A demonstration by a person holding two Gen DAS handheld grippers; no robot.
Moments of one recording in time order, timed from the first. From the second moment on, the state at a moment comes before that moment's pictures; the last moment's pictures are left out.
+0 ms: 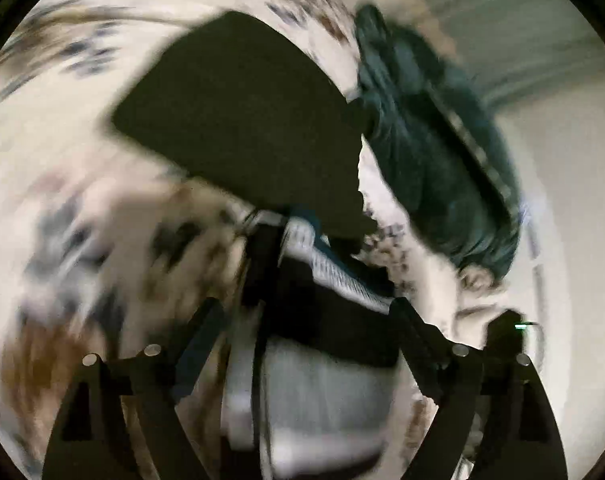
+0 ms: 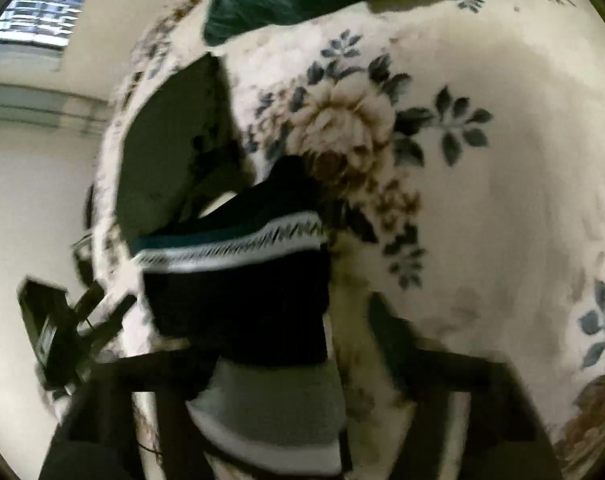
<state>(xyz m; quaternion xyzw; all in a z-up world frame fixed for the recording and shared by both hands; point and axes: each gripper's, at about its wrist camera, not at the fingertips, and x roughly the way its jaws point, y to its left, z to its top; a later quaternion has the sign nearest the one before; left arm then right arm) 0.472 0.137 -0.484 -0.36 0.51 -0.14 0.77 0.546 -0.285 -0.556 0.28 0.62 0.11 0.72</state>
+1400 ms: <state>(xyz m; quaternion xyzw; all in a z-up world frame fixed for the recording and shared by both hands) 0.357 0.171 -0.546 -0.44 0.55 -0.08 0.70 0.355 -0.246 -0.612 0.40 0.66 0.10 0.63</state>
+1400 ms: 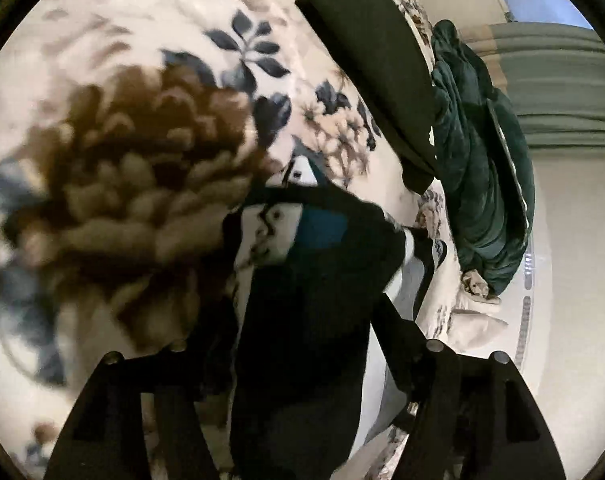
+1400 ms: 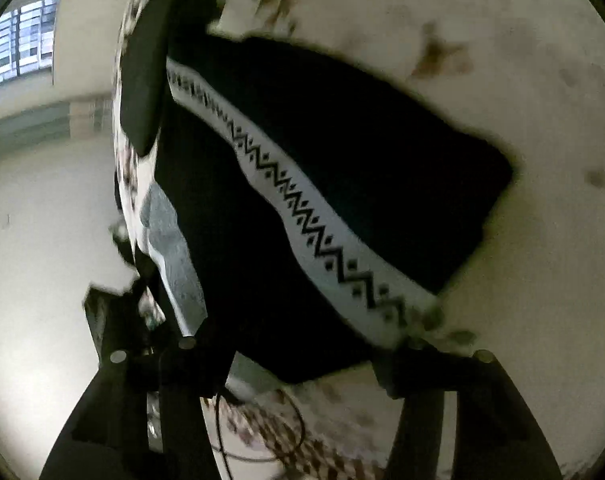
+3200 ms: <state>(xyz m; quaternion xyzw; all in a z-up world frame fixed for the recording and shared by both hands) 0.452 0.143 -0.527 -0.22 0.54 -0.09 0.81 0.557 -0.176 -0.557 0.13 0.61 0.16 0.76</state>
